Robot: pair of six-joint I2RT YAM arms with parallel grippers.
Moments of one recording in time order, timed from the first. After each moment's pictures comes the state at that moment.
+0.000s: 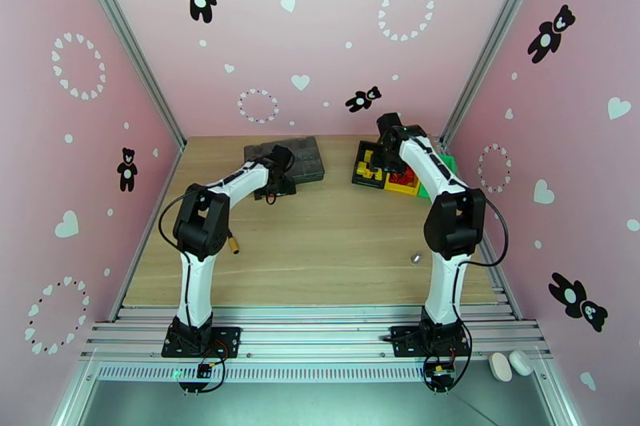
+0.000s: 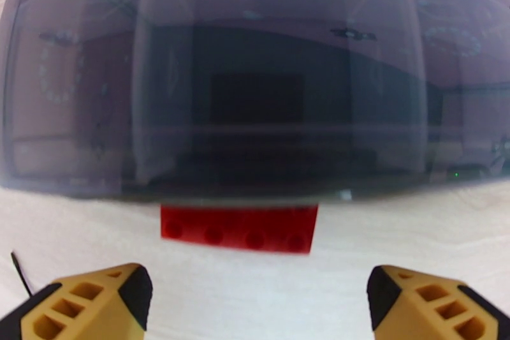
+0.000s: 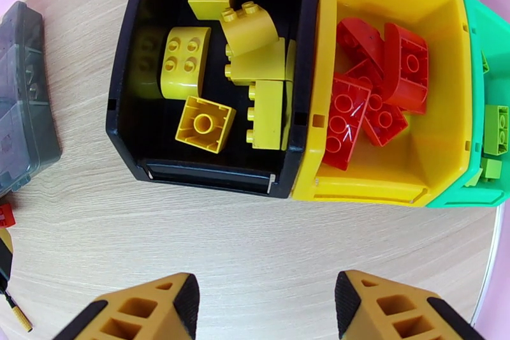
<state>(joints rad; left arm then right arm) -0.41 2.14 1.67 -0.75 -0.19 -0.59 0.21 2.04 1.94 -1.10 0.13 0.31</state>
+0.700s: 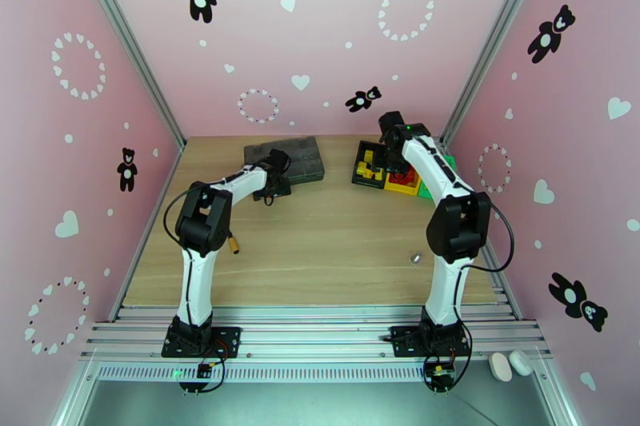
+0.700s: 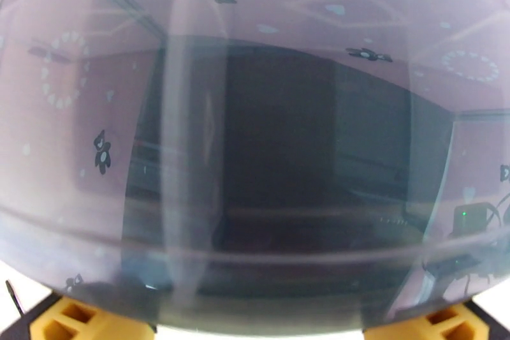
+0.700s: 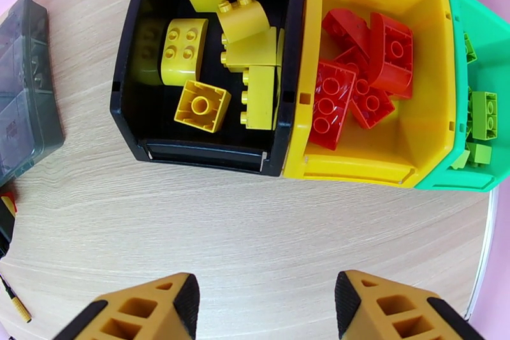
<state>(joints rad) -0.38 2.19 1.63 -0.66 -0.22 -0.59 0.21 2.01 1.94 -1.15 0.13 0.32</state>
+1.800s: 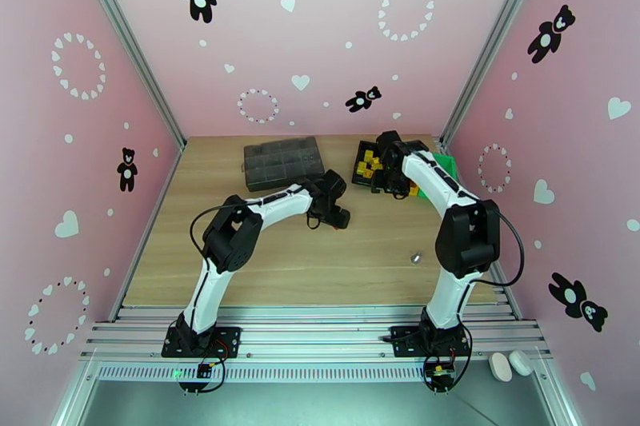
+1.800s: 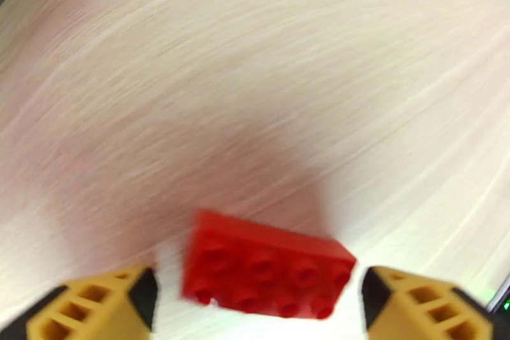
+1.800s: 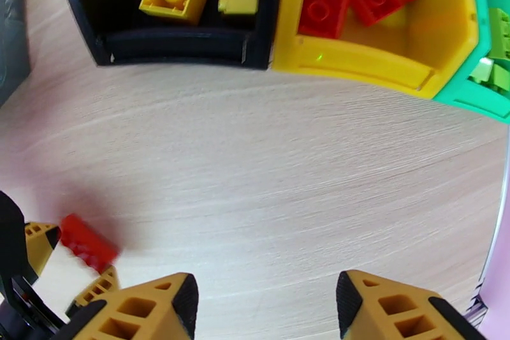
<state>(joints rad) -0.76 2.21 1.70 -0.67 0.10 -0.35 0.24 1.86 1.64 -1.12 0.09 0.36</state>
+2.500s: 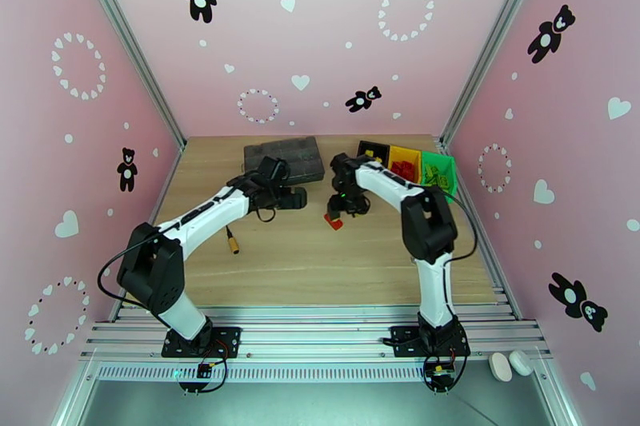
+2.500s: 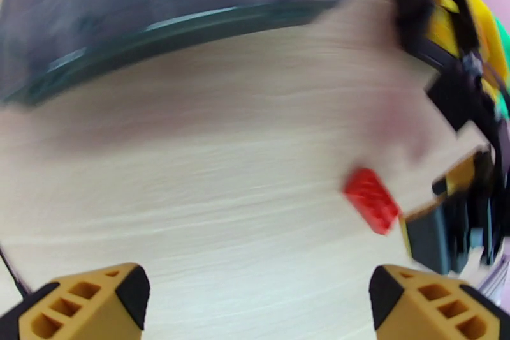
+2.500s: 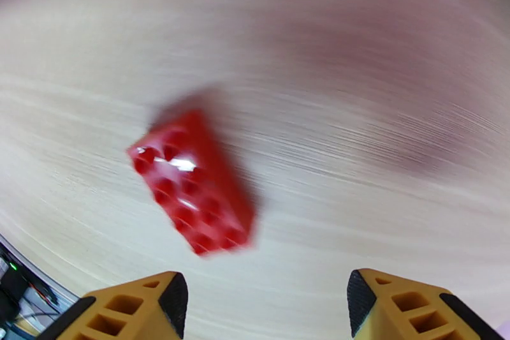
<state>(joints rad) -0.49 1.65 1.22 -0.57 0.04 -0.53 0.53 2.14 1.70 -1.13 -0.13 0.22</state>
